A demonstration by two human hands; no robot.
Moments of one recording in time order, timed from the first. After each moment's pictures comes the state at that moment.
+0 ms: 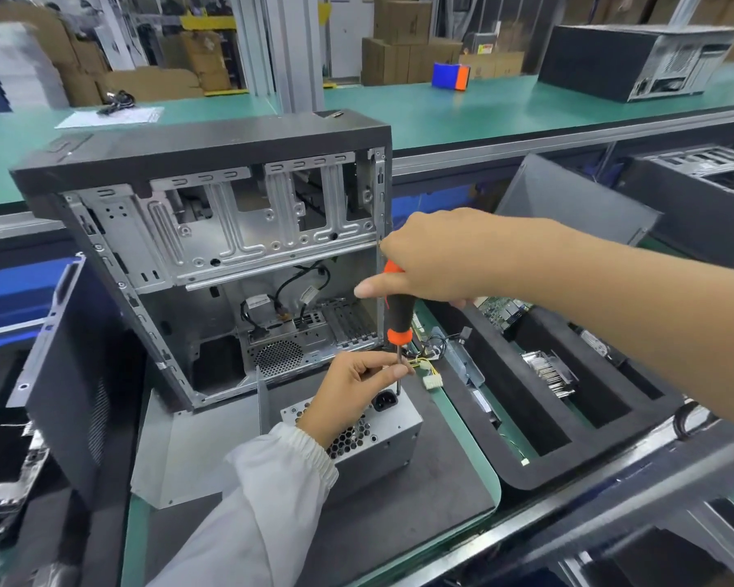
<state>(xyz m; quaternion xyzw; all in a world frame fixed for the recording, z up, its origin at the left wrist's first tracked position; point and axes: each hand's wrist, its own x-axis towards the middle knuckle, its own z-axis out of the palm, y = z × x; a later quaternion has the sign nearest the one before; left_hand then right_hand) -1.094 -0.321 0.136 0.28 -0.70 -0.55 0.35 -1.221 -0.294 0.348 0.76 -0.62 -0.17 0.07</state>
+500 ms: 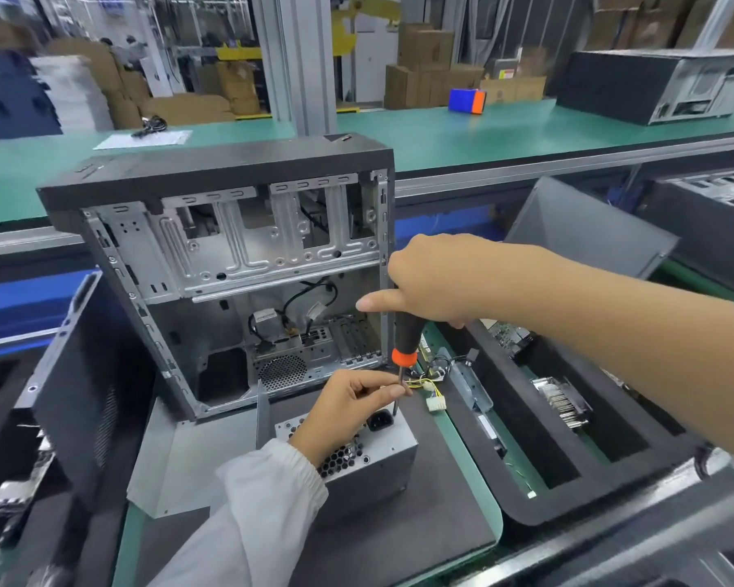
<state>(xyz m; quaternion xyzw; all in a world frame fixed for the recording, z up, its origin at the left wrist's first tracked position) -1.096 -0.320 0.137 0.31 -0.70 -0.55 0.33 -1.230 -0.293 0.345 0.77 -0.63 -0.14 0.01</state>
